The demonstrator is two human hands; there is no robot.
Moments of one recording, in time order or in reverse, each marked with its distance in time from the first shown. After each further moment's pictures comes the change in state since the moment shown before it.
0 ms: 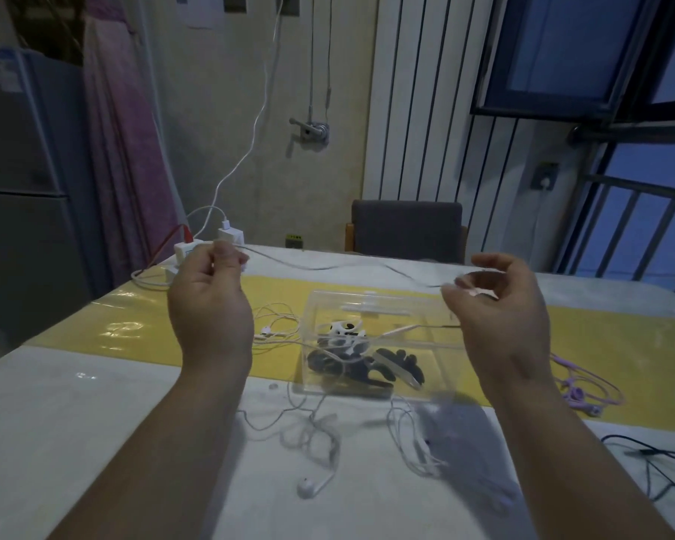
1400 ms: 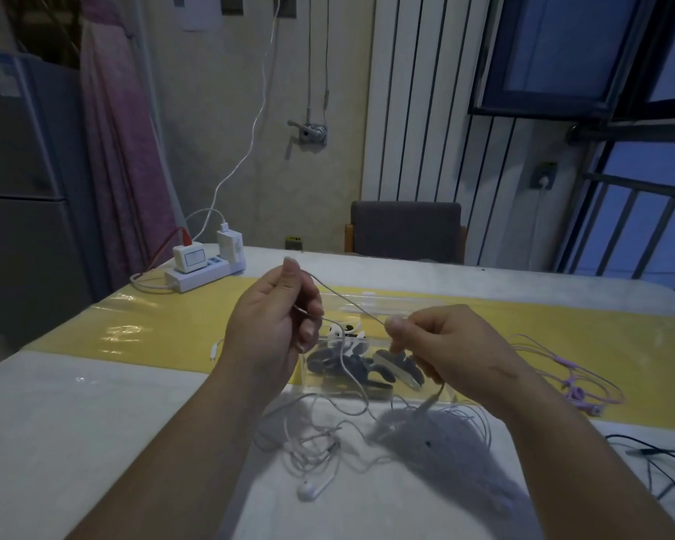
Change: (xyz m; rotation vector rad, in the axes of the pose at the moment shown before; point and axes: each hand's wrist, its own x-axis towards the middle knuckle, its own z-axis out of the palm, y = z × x) left_hand -0.029 0.014 0.019 -0.418 -0.575 -0.429; right_hand -0.006 -0.006 0.000 -0.250 -0.694 0.089
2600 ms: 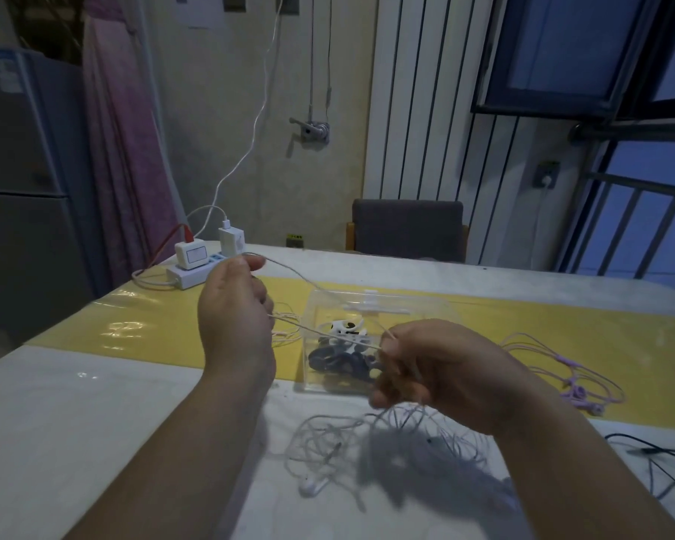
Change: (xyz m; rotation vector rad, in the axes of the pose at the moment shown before) left_hand 0.011 -0.002 -0.010 0.089 0.549 0.202; right_hand -0.009 -0.007 0.012 0.743 -0.478 0.057
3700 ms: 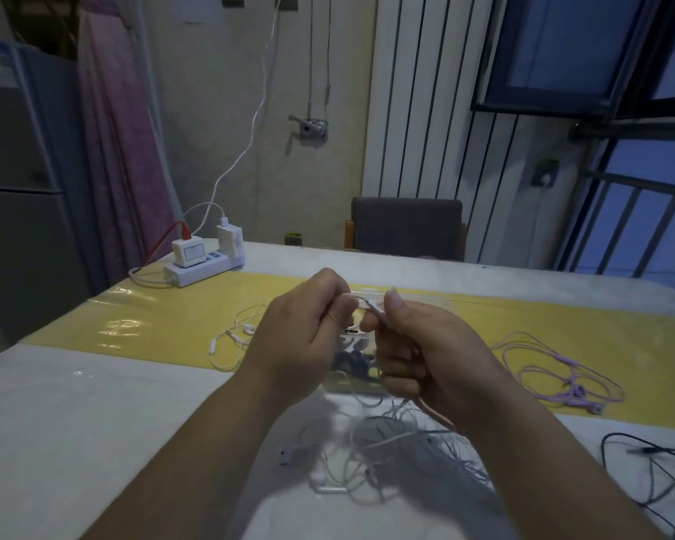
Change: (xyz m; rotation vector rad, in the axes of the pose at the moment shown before) left_hand -0.022 -0.008 -0.003 0.678 -0.694 0.712; right_hand 0.011 0.001 0.018 0.187 0.170 -0.078
